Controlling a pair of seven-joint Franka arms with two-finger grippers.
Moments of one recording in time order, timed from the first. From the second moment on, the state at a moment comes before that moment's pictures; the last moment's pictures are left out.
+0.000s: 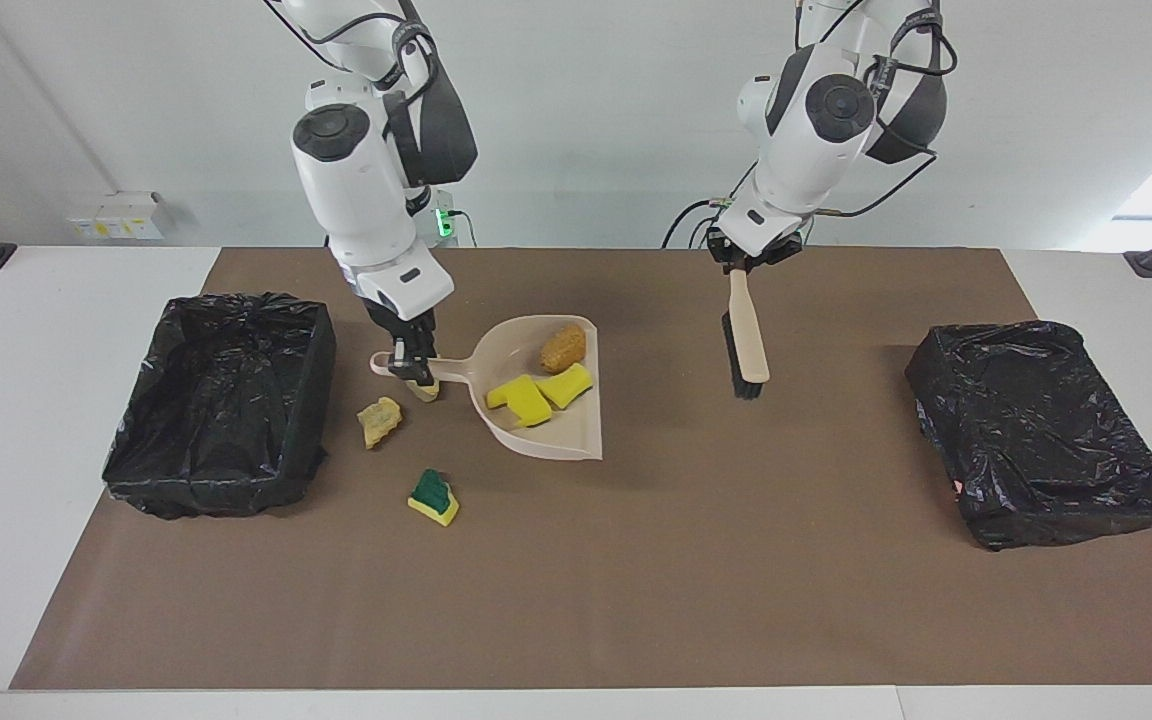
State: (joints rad) left arm -0.33 -0.14 -0.14 -2.06 -0.16 1.69 -0.34; right arm 0.14 0.11 0.06 -1.76 0.05 1.96 -1.34
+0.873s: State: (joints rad) left arm -0.73 -0.05 -0.16 -2.28 -0.23 2.06 -0.72; right arm -0.25 0.05 0.05 -1.75 0.04 1.87 -1.84
